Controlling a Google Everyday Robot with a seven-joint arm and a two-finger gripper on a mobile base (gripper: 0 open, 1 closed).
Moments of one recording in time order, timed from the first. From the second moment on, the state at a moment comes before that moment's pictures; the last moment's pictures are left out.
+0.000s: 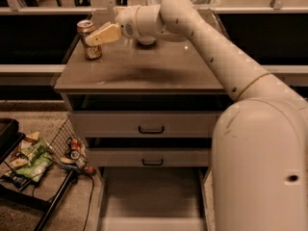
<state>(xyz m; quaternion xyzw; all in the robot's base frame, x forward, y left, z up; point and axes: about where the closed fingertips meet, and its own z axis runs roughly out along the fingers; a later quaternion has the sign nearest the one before) 0.783 0.148 0.939 -0.47 0.61 0.33 0.55</state>
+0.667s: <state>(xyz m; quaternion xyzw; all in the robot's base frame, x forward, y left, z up) 0.819 0.197 0.905 -0.45 0.62 0.35 0.54</state>
